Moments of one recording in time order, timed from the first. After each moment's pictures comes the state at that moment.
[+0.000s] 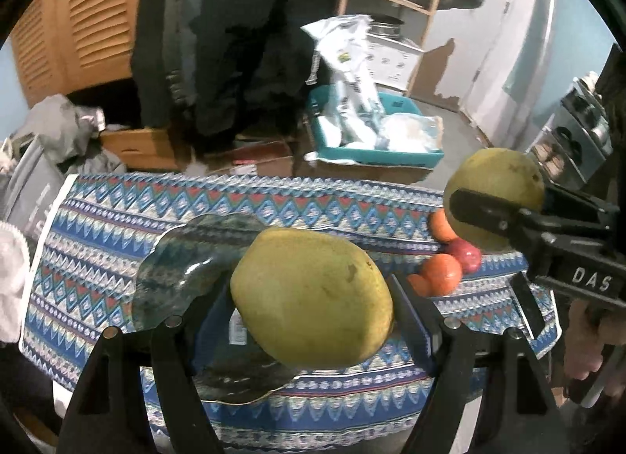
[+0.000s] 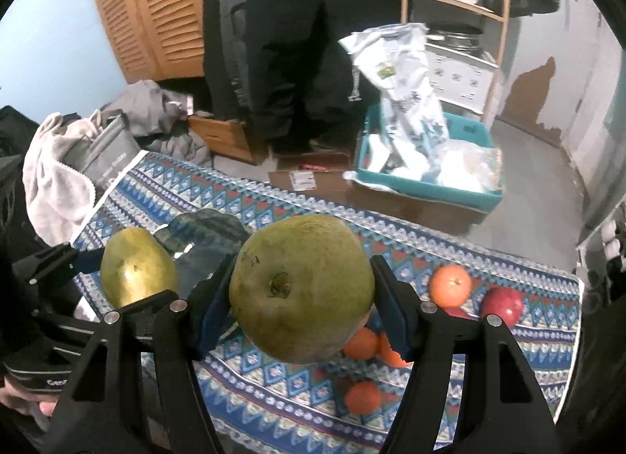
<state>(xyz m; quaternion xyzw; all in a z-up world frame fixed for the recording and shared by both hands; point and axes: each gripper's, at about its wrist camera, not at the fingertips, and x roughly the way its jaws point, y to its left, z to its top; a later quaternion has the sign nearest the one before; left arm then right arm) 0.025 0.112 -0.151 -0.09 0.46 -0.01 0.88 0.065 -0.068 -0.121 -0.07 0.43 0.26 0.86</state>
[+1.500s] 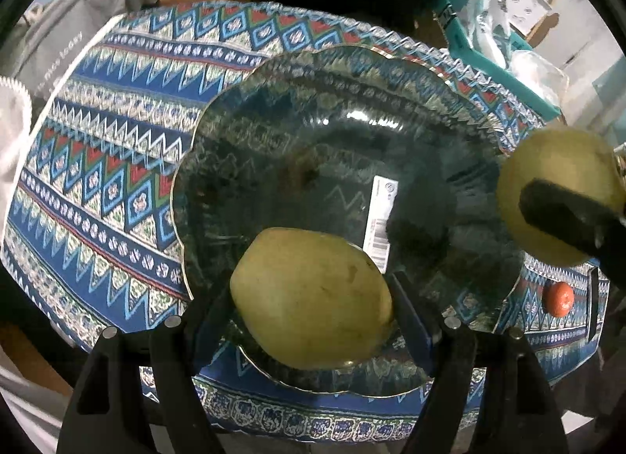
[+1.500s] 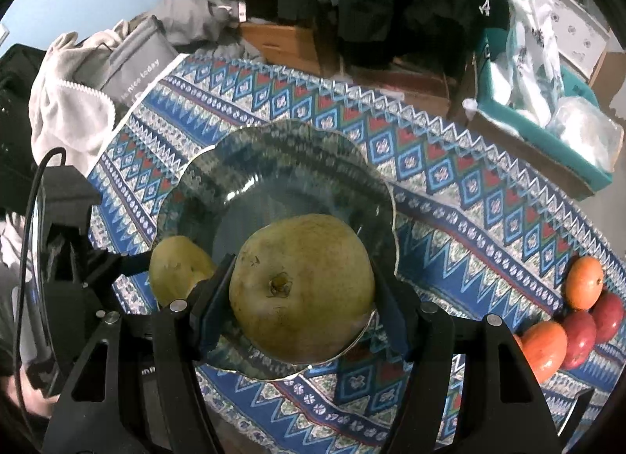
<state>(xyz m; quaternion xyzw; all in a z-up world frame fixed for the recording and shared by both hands) 0.008 0.214 -0.316 -0.15 0.59 0.09 0.79 0.073 0.060 -0.243 -0.11 0.55 0.33 0.75</state>
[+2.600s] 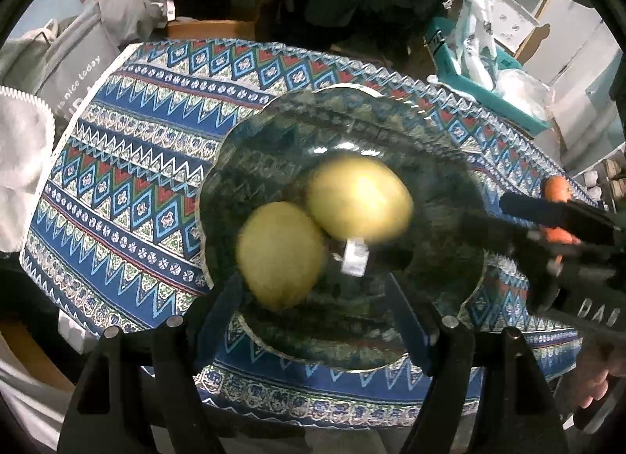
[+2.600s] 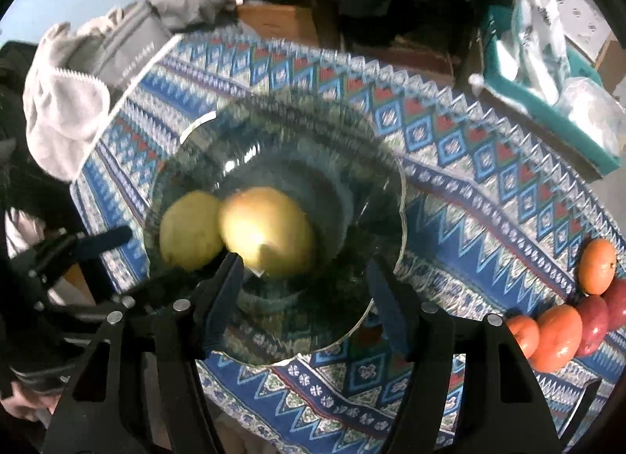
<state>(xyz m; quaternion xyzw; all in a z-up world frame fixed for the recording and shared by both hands) 0.006 0.211 -0.260 -0.14 0.57 0.10 0.80 0.069 0.061 -0.255 -0.11 0.58 0.33 0.74</state>
